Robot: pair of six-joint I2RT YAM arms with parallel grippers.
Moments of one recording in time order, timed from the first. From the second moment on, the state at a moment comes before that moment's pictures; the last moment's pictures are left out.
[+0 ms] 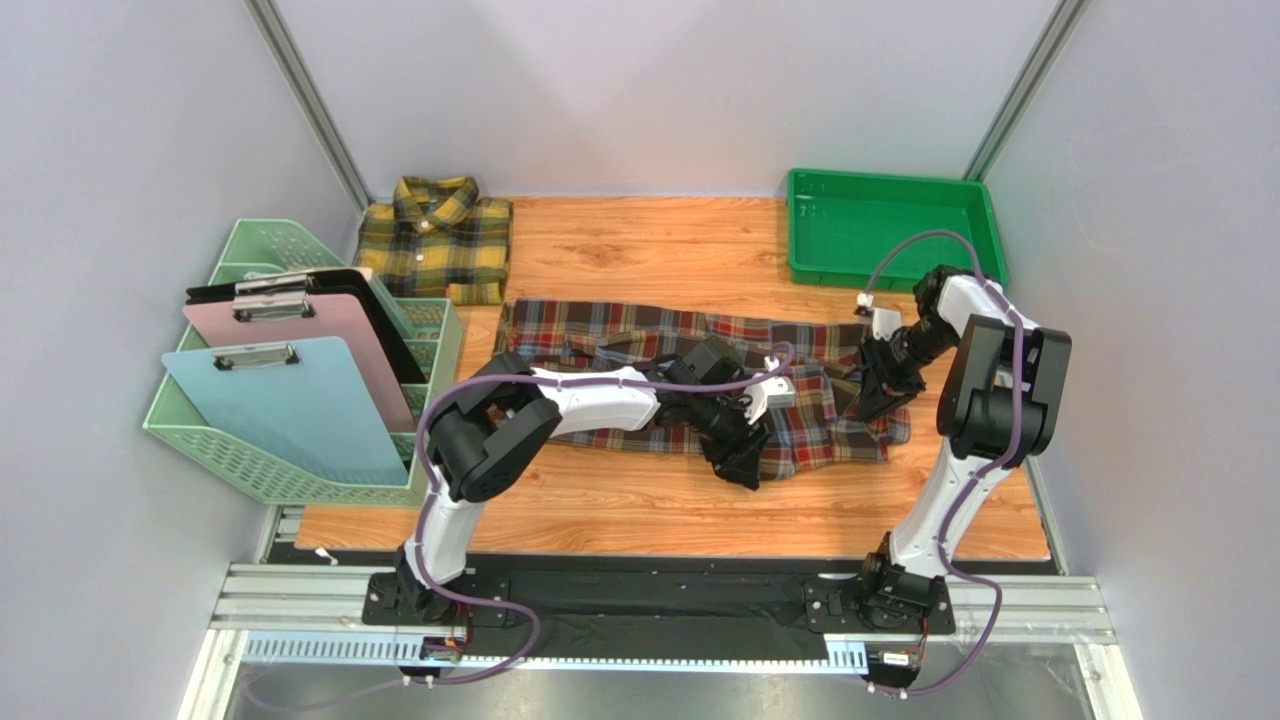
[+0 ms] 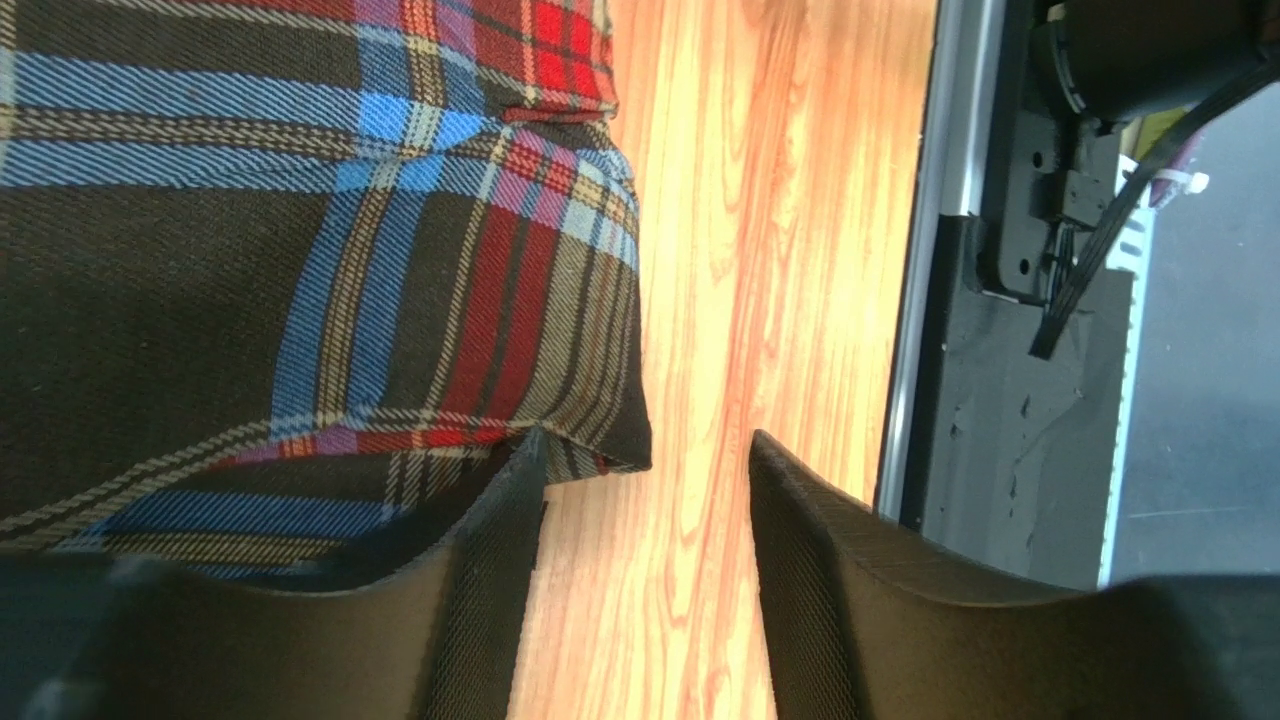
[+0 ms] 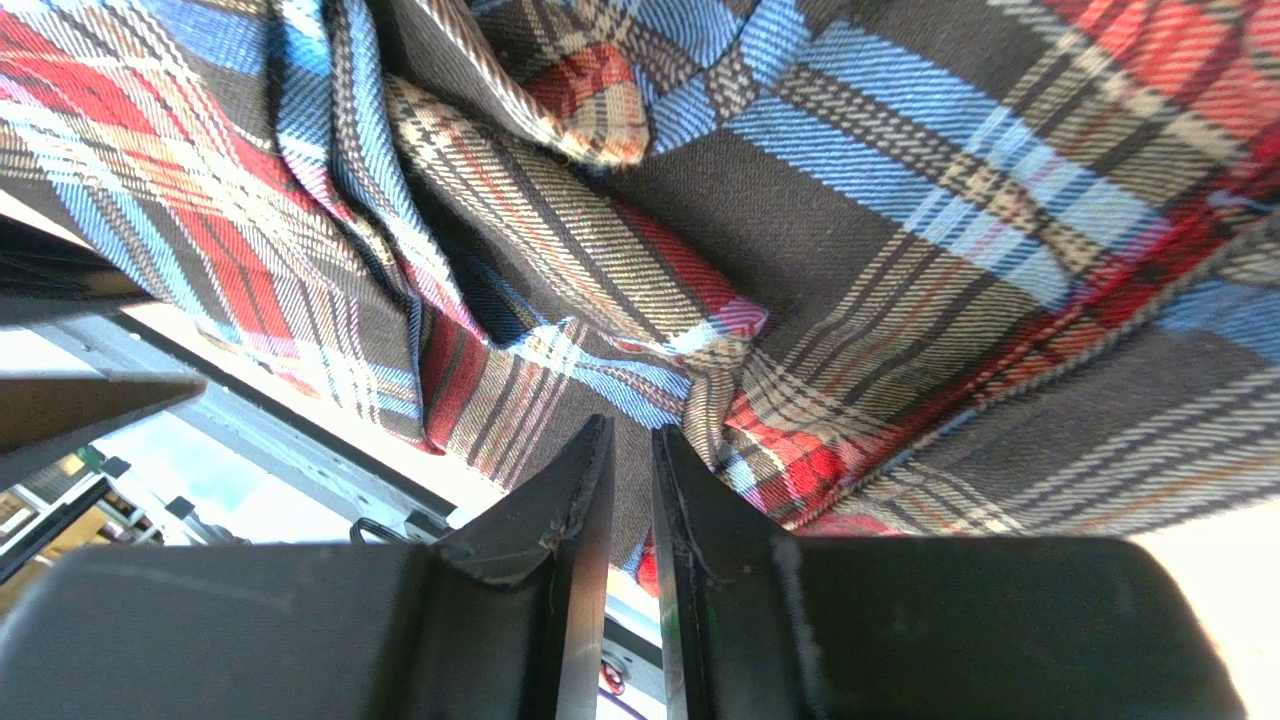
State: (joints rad) left arm -0.97 2.05 1.32 -0.12 0.67 0.00; right arm -0.26 1.96 1.38 -1.17 -0.42 -0.49
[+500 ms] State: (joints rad) left arm -0.94 1.97 1.57 -0.34 0.85 -0.11; right arm -0.28 1.96 1.40 -1.17 -0.42 -0.49
